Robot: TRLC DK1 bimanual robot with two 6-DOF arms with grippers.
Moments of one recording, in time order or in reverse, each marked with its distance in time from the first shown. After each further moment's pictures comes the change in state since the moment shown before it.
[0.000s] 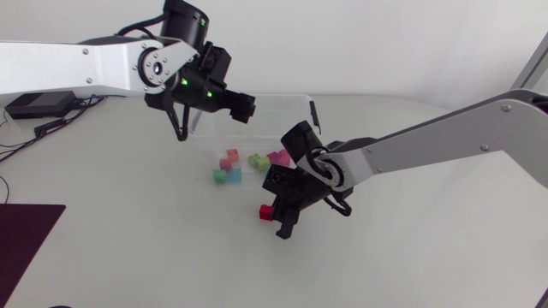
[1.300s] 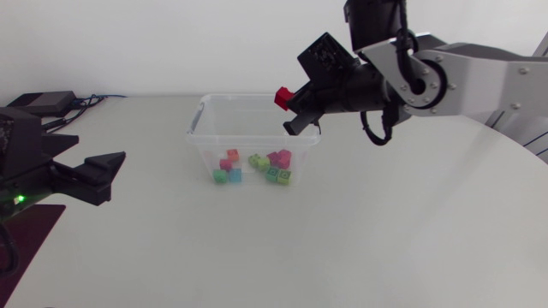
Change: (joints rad) left arm 0.256 -1.130 -0.820 -0.024 -0.084 0.164; right arm -0.090 -0.362 0.151 0.069 0.197 0.222
